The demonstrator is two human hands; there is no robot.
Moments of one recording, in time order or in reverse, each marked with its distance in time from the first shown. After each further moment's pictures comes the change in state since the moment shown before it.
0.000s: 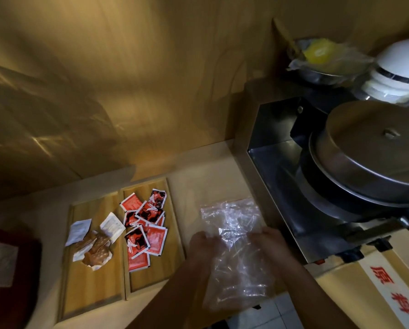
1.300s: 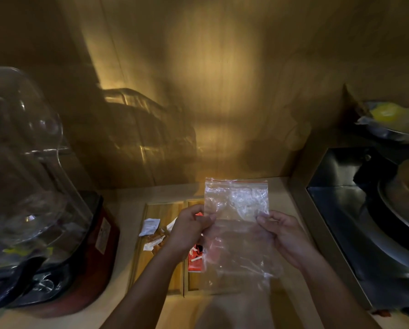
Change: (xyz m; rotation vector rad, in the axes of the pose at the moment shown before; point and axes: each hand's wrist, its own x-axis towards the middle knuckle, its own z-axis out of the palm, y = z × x) left_hand -0.096 0.074 -0.176 -0.139 -0.054 0.481; right_hand -0.063 -0.088 0.093 0.189 -0.456 -0.363
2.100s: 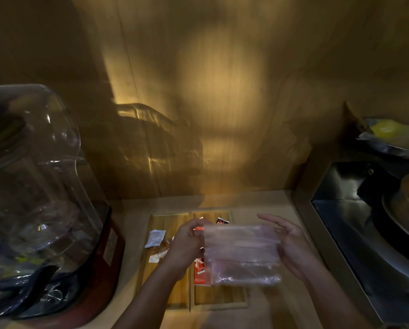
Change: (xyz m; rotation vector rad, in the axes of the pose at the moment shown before) left_hand -0.008 -0.011 -0.021 0.009 0.038 -0.007; right_hand -0.007 -0.010 0.015 -0.057 -0.018 -0.055
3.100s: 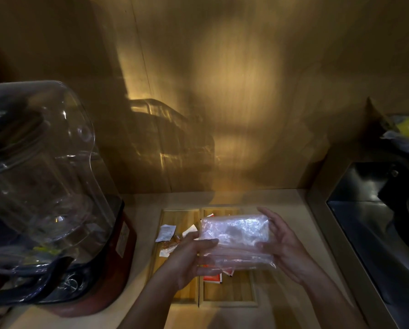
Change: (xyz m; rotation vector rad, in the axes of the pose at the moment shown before) left_hand -0.010 -0.017 -0.016 -0.297 -0.047 -0.389; right_hand 0.005 0.014 0.021 0.020 -0.250 -0.024
